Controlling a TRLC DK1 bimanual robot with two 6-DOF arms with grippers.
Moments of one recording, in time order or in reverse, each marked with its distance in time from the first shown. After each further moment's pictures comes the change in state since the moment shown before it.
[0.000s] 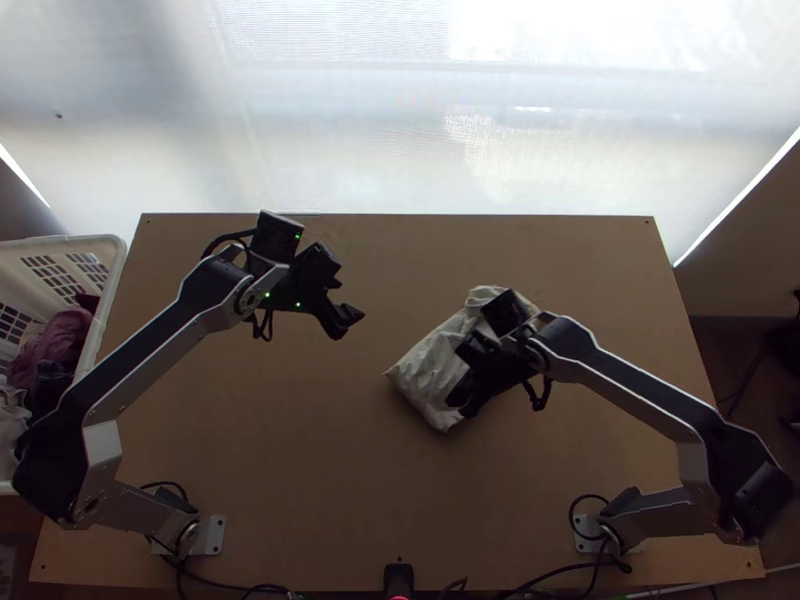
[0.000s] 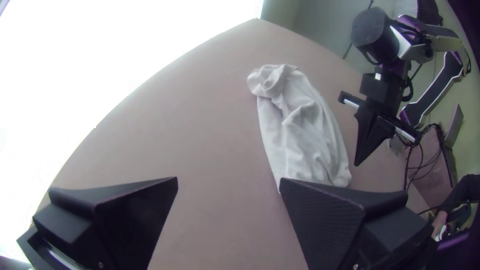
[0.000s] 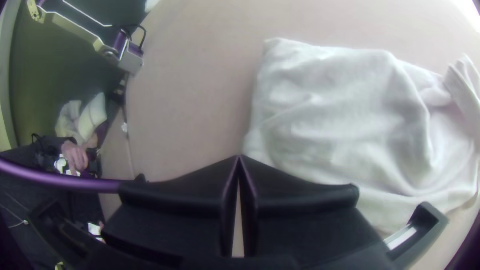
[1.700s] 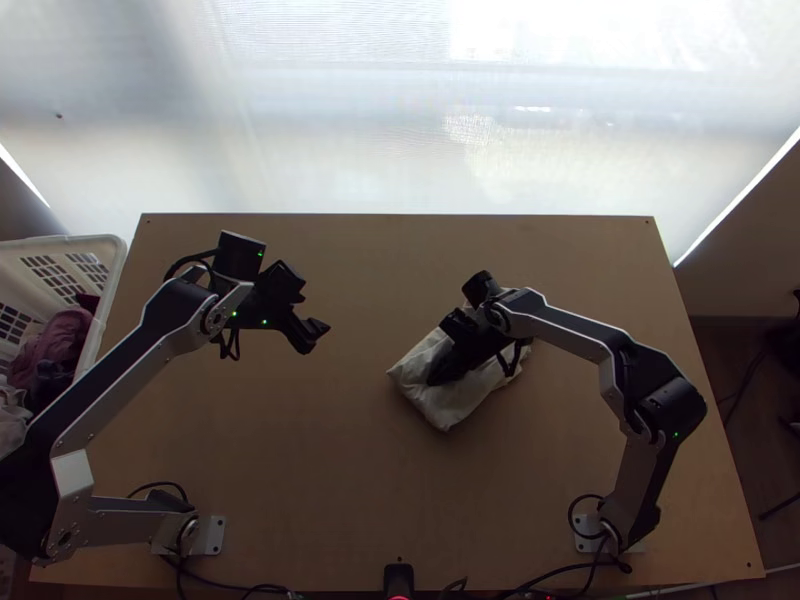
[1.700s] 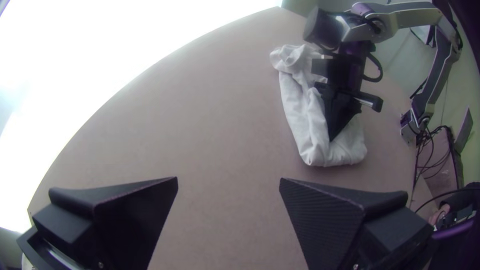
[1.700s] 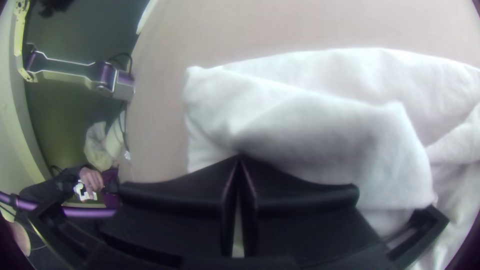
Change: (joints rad) left arm 0.097 -0.143 -0.188 -0.003 -0.039 0.034; right arm -0.104 0.417 0.206 0.037 -0.154 -0.019
